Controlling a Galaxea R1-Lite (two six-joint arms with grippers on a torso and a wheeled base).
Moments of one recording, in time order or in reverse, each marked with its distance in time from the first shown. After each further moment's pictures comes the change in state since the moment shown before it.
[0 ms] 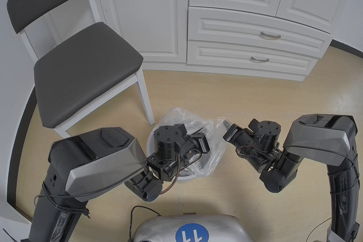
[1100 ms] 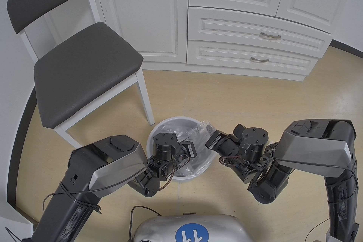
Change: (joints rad) left arm 0.090 0.203 -0.182 0.106 0.031 0.020; right arm 0.148 -0.023 0.005 0.000 -0.090 -0.002
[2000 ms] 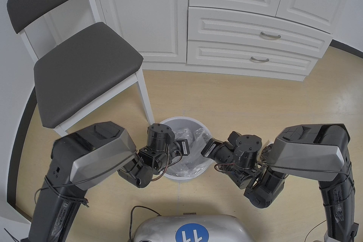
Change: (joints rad) left arm 0.032 -0.121 0.049 0.225 0.006 0.066; right arm 0.026 0.045 0.001 0.000 -0.008 -0.019
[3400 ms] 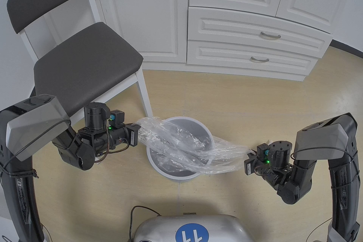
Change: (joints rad) left arm 0.311 -0.333 0.358 -0.021 -0.319 0.477; right arm -0.279 0.007 0.281 0.000 0.013 -0.771
